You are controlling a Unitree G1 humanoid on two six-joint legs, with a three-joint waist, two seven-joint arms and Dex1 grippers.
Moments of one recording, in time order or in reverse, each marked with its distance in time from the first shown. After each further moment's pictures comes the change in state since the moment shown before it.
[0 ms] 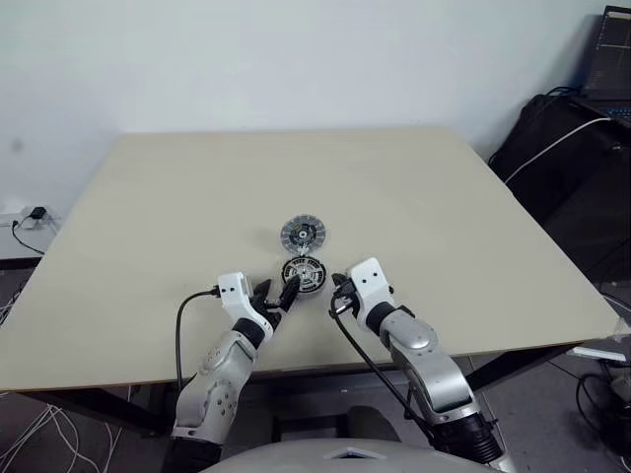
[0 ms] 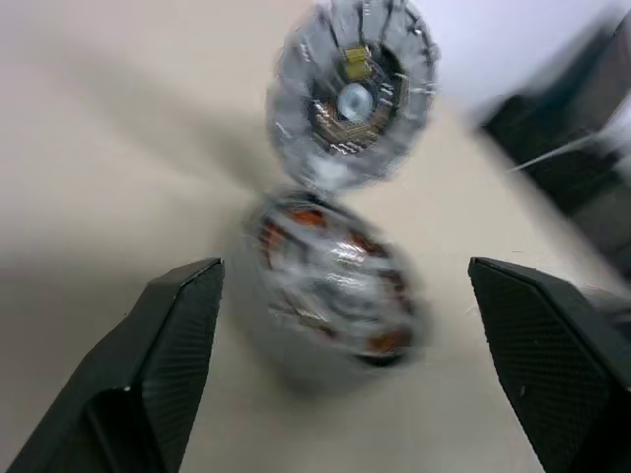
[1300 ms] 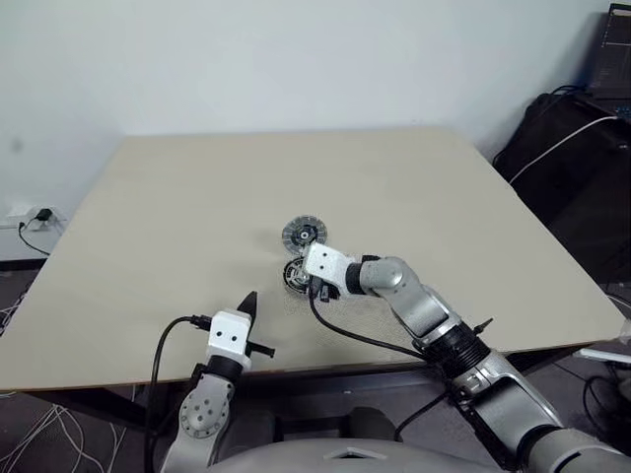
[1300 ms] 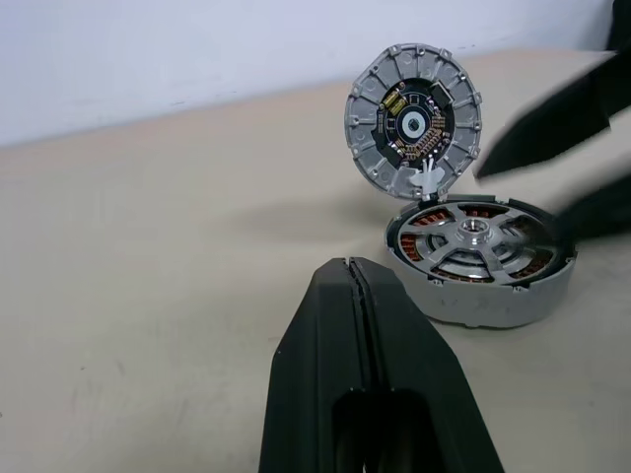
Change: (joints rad) left arm 0.201 0.043 -0.024 0.002 0.430 -0.392 0.068; right arm -0.478 -0.236 0.311 0.268 -0.117 -0.067 0.558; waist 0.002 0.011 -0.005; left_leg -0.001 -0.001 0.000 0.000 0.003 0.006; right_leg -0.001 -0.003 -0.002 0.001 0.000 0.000
